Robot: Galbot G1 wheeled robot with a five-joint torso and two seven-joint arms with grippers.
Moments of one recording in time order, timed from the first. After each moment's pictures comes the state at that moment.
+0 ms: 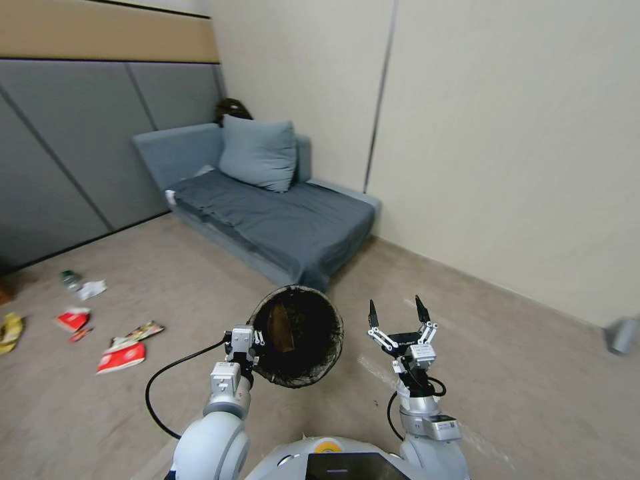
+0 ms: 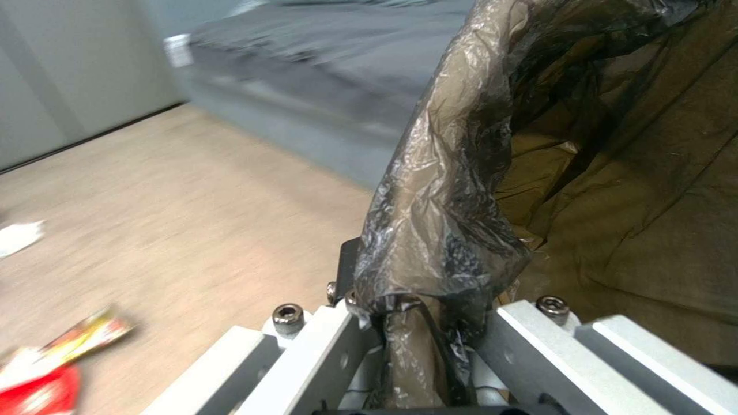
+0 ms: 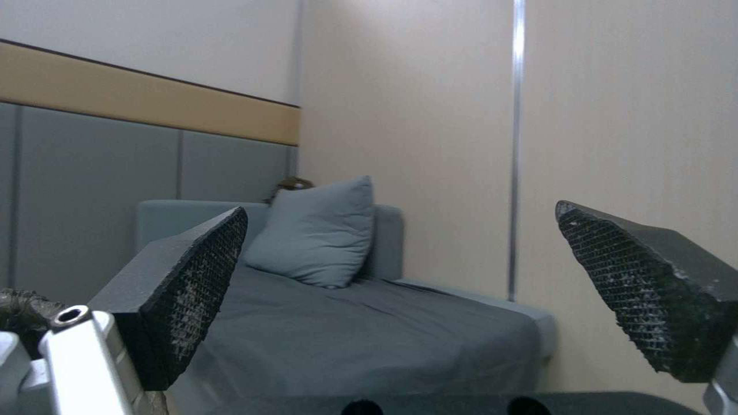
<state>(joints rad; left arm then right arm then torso) 1.71 -1.36 -0.34 -2.40 -0.02 0.44 -0.28 -1.78 1.55 0.38 2.20 -0.13 0.54 0.04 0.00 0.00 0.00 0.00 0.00</state>
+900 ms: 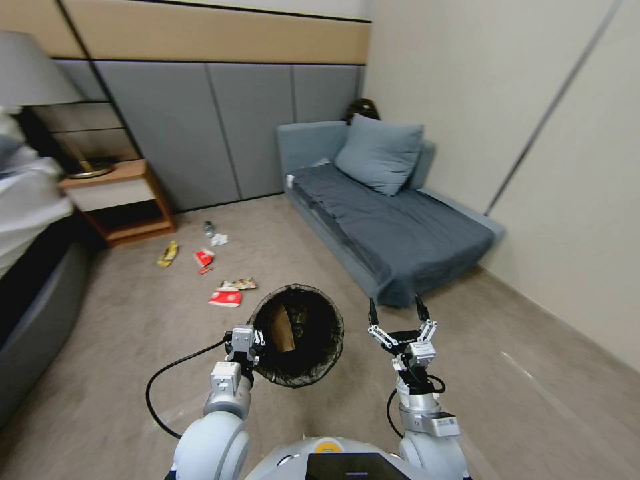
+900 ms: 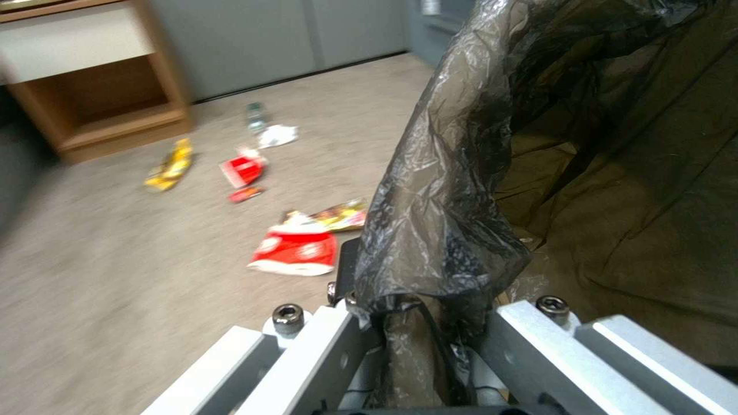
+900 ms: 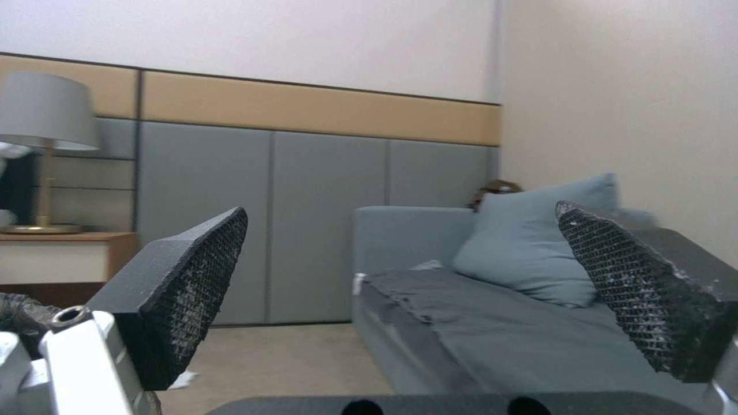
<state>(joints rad) 1.70 -1.36 -0.34 -2.40 -0.02 0.44 -0.28 -1.78 1.55 0.39 2.21 -0.12 0.53 0.04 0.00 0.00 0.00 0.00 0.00</state>
